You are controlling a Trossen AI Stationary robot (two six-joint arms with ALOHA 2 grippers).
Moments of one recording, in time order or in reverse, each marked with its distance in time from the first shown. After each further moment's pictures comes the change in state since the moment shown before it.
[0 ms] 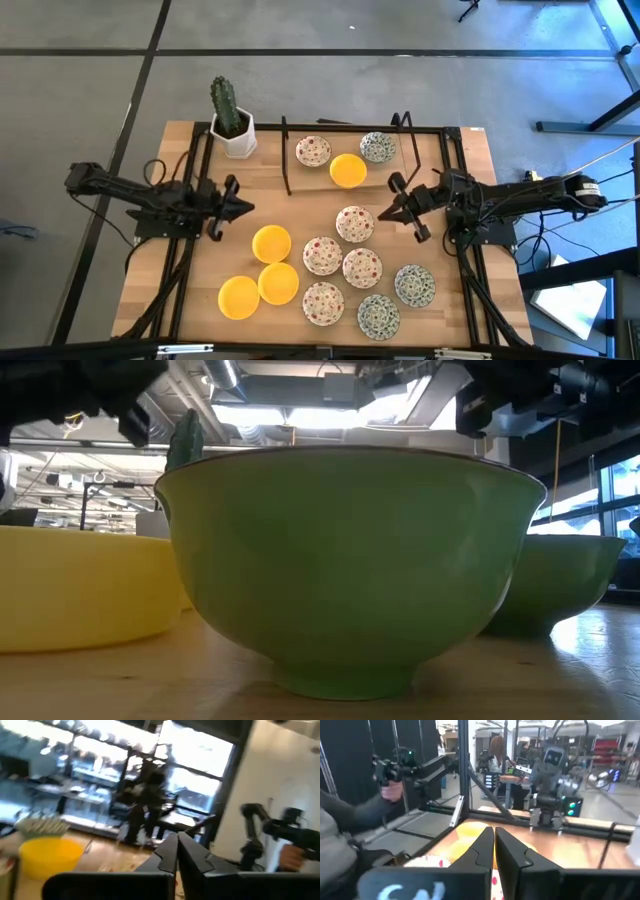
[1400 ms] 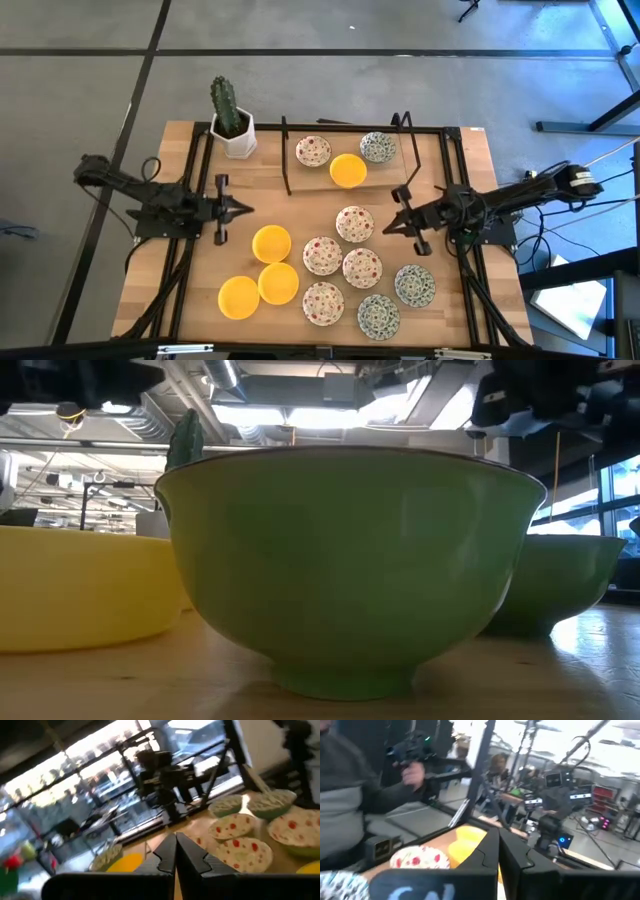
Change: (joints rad) left arm -0.142 -0.067 0.130 -0.377 -0.193 0.693; right arm 0.160 0.052 -0.146 0.279 0.128 -0.265
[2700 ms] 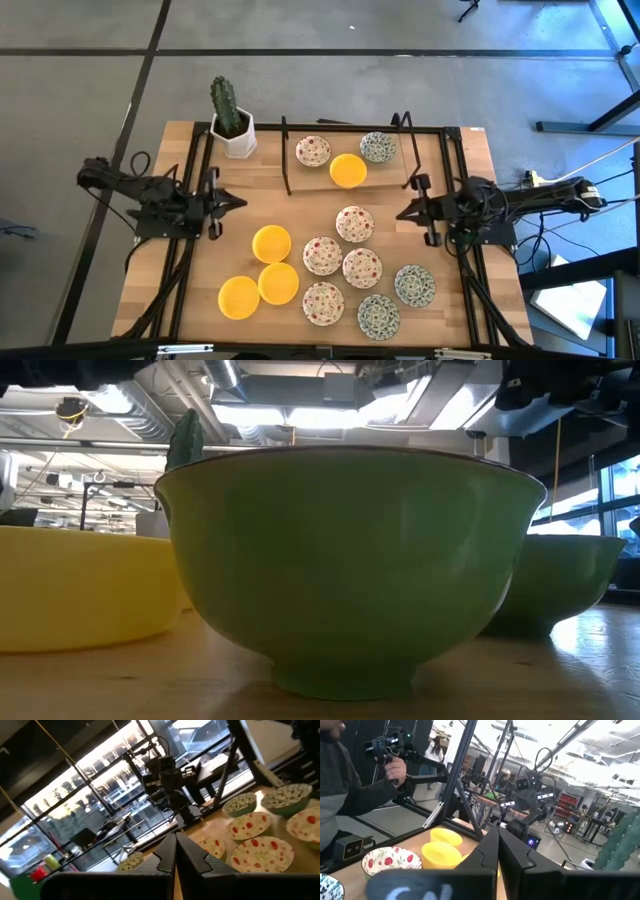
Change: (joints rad) left arm 0.005 -0.077 0.093 -0.161 -0.014 0.154; right arm -0.041 -0.353 0.018 -0.356 0.063 -0.085
